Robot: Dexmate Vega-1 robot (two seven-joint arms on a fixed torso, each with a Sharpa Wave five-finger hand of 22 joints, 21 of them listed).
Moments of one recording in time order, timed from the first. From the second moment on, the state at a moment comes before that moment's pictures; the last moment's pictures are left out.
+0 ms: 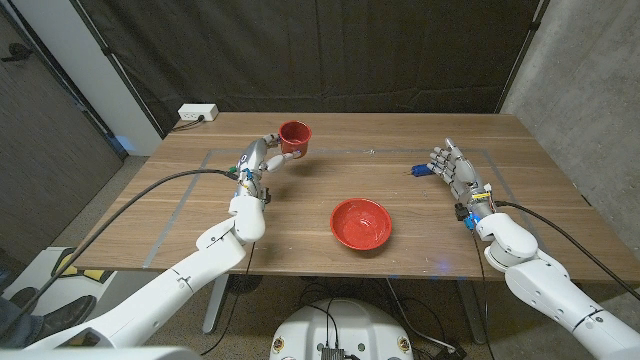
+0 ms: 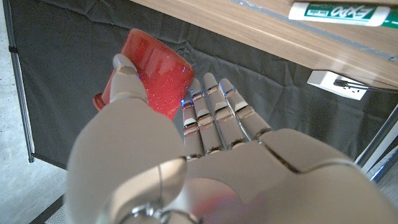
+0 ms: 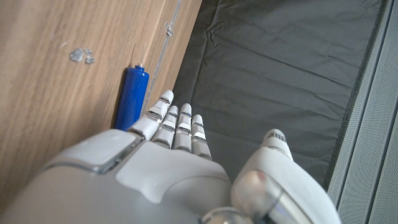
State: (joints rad) left arm 0.99 0.63 0.52 -1.76 0.26 0.18 0.70; left_hand 1.02 0.07 0.01 -0.18 0.20 0.68 0.01 0.30 0.18 0.79 -0.08 0.23 0.19 0.73 -0.07 0.20 0.18 0.48 -0.05 0.29 0.18; right arm -1.28 -0.70 -0.20 -1.75 0.64 0.27 -0.16; right_hand 0.30 0.03 0.16 -0.11 0.18 0.19 0.08 0.19 0.19 0.25 0.11 0.21 0.18 0.16 0.06 0.18 0.18 0.29 -0.04 0.20 0.18
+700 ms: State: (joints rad) left arm 1.19 0.75 0.40 -1.92 0.29 0.12 0.71; left_hand 1.02 0.07 0.02 -0.18 0.20 0.69 0.01 0.28 0.18 0.79 -0.08 0.21 0.19 0.73 -0.07 0.19 0.18 0.48 -0.05 0.28 0.18; right arm -1.29 -0.65 -0.23 -1.77 0.58 0.30 -0.22; right_hand 0.30 0.03 0.16 -0.11 0.18 0.19 0.08 0.19 0.19 0.25 0.11 0.21 0.18 0.17 0.06 0.18 0.18 0.29 -0.04 0.20 0.18
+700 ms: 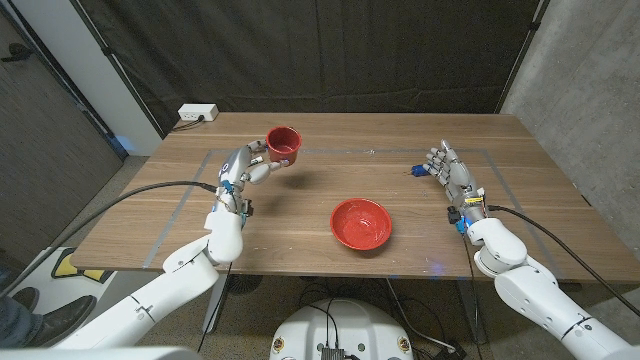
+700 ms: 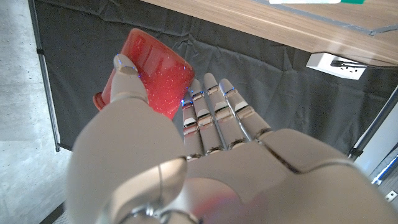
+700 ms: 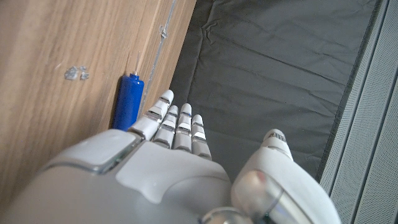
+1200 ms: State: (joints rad) left arm 1.24 0.78 0.39 -1.95 0.43 0.10 0.72; left_hand 1.03 0.06 0.02 -0.18 0.20 0.69 0.01 0.27 0.18 0.79 -0.09 0.21 0.20 0.73 -0.07 0.19 0.18 0.47 -0.05 0.27 0.18; right arm -1.30 -0.63 -0.22 -1.76 0.57 0.33 -0.23; right_hand 0.30 0.04 0.16 -0.11 0.18 0.19 0.08 0.19 0.19 0.25 0.11 0.21 0.18 0.17 0.06 0.18 0.18 0.29 -0.03 0.20 0.18
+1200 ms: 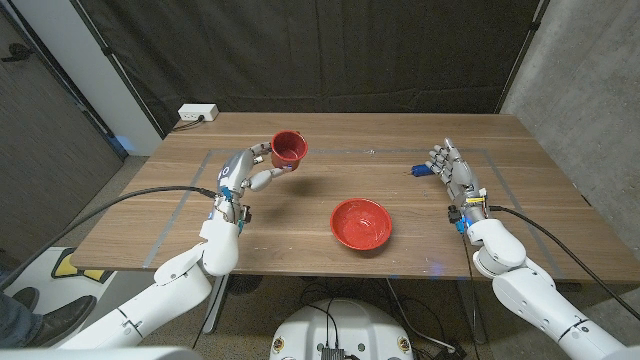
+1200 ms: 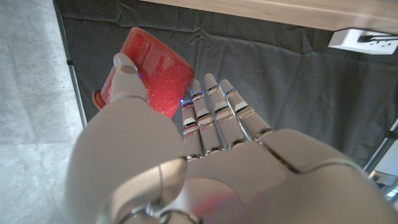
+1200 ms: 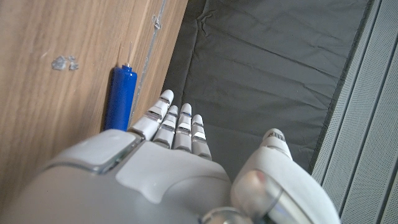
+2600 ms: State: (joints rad) left arm 1.21 0.85 0.46 -2.02 0.74 0.05 0.67; left_hand 1.03 0.06 0.02 -0.19 0.20 0.72 -0.01 0.24 0.18 0.79 -0.10 0.20 0.20 0.72 -0.07 0.19 0.18 0.47 -0.05 0.26 0.18; right arm -1.29 -0.63 -0.19 -1.75 0.56 0.38 -0.19; right_hand 0.30 0.04 0.15 -0.12 0.18 0.19 0.08 0.19 0.19 0.25 0.11 0.21 0.18 0.17 0.06 0.18 0.18 0.29 -0.03 0.20 0.18
